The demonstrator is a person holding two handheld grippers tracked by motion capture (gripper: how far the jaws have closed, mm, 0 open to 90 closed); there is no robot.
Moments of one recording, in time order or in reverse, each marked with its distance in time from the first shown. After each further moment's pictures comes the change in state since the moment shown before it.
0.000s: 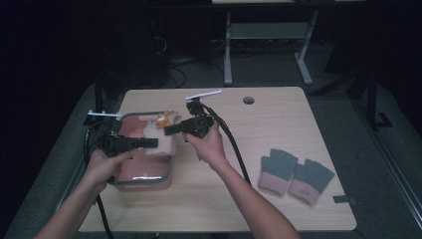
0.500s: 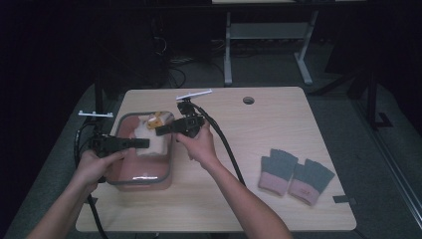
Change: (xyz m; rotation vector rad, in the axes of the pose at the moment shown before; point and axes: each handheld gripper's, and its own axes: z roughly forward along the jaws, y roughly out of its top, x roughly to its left) left arm 0.013 -0.003 -0.018 0.001 0.023 -0.012; right arm 0.004 0.006 0.022 0.014 0.027 0.000
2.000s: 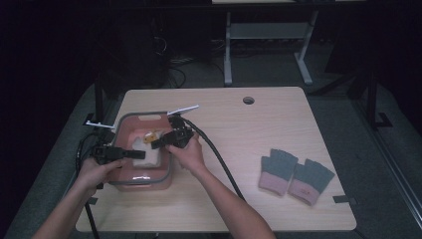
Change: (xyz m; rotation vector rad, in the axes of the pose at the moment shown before) left arm 0.049 -0.026 0.015 0.122 0.077 -0.120; right arm -0.039 -0.021 0.063 0.103 -0.022 0.091
